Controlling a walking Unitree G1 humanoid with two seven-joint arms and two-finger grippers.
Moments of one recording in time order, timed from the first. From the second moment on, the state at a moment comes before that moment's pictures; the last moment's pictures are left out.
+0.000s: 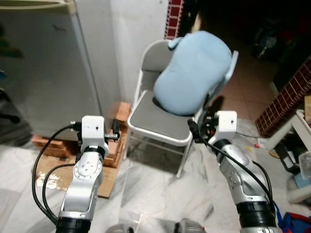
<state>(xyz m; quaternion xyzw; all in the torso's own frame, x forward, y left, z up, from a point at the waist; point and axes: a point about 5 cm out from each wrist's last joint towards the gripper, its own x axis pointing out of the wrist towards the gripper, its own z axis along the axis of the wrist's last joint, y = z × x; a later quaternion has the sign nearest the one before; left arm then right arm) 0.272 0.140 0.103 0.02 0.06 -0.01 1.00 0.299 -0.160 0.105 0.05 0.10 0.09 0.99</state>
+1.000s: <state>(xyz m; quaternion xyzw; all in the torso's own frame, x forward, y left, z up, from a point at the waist) 0.269 0.119 0.104 0.00 0.07 -0.07 1.00 0.301 -0.162 0.102 0.05 0.11 0.10 0.99</state>
